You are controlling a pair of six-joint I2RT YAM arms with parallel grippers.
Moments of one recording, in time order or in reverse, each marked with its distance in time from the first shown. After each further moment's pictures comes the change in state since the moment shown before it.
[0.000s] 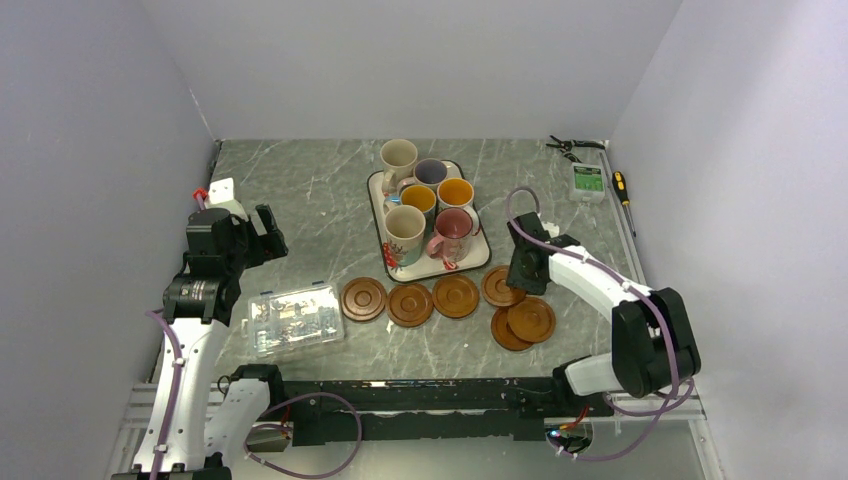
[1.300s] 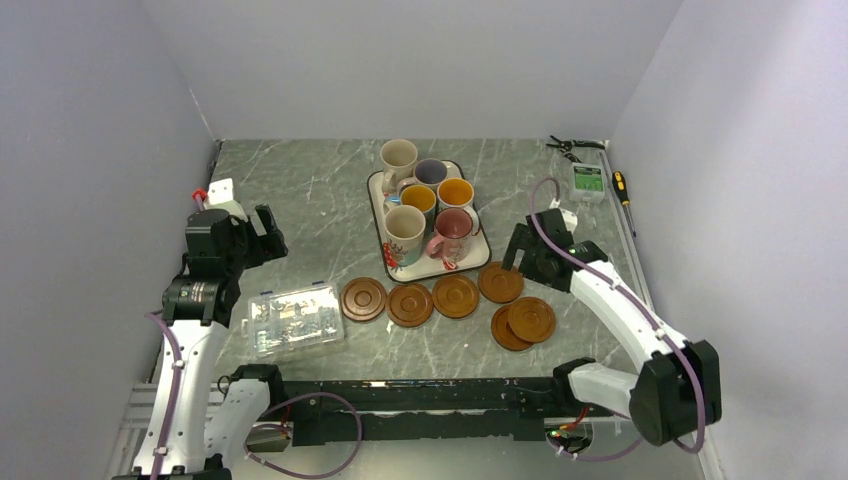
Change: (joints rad) left arm 0.000 -0.009 0.000 0.000 0.001 0.000; right arm -0.026 -0.204 0.029 -0.024 -0.014 -0.016
